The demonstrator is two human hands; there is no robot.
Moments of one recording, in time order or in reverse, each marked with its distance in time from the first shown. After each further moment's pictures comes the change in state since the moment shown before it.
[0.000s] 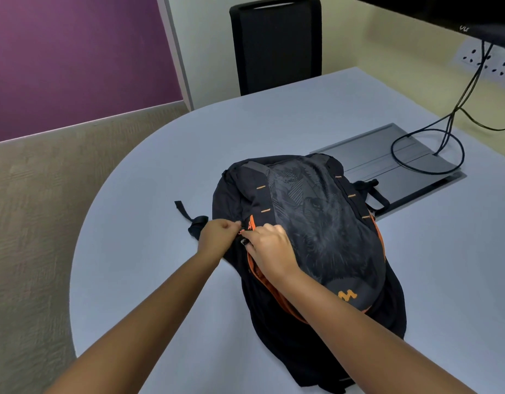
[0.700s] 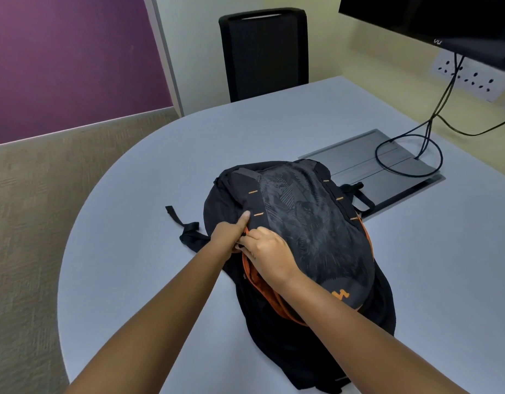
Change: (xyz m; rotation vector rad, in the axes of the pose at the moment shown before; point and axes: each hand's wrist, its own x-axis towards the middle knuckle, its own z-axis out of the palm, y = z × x) left_hand 0.009 0.027 0.026 -0.127 -0.125 -0.298; right_hand -0.011 0.004 -0.021 0.123 0.099 -0.146
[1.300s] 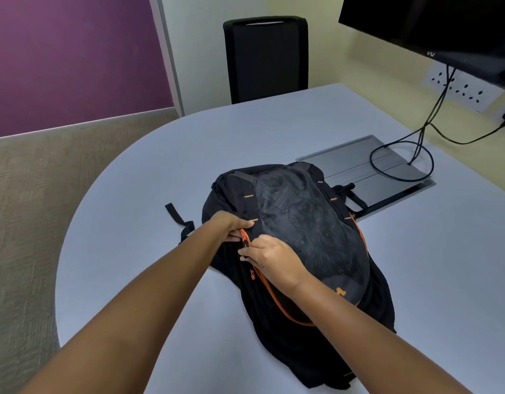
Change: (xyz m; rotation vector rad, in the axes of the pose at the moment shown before) left_hand -0.019 0.022 -0.006 0.117 -0.171 -0.106; right_hand -0.025 0.006 -0.020 0.029 -0.075 -0.179
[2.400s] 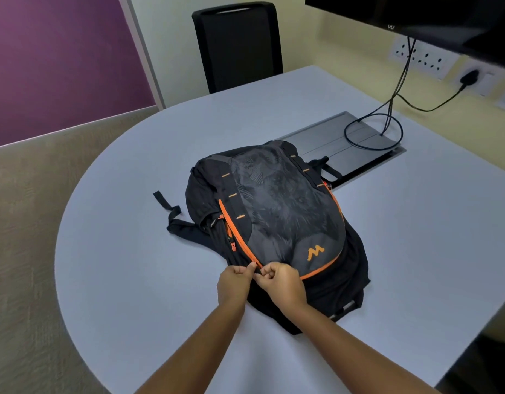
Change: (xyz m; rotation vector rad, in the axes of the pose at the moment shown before) left_hand -0.050 -0.161 0.112 -0.087 0.281 0.222; right_hand -0.112 -0.056 0.000 0.390 -0.156 1.161
